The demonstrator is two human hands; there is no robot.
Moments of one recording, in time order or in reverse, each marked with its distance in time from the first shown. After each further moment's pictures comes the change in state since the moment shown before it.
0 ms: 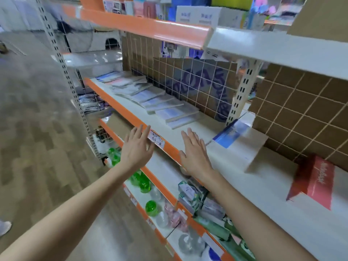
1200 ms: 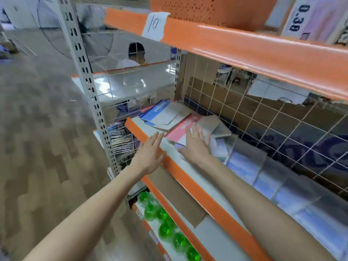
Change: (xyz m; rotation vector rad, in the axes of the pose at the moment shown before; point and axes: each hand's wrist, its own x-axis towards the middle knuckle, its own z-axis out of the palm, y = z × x) left_hand 0.421 -0.386 0.009 -0.001 -0.198 0.113; right_hand 0.551 -0.215 0.164 -0.171 -0.166 0.084
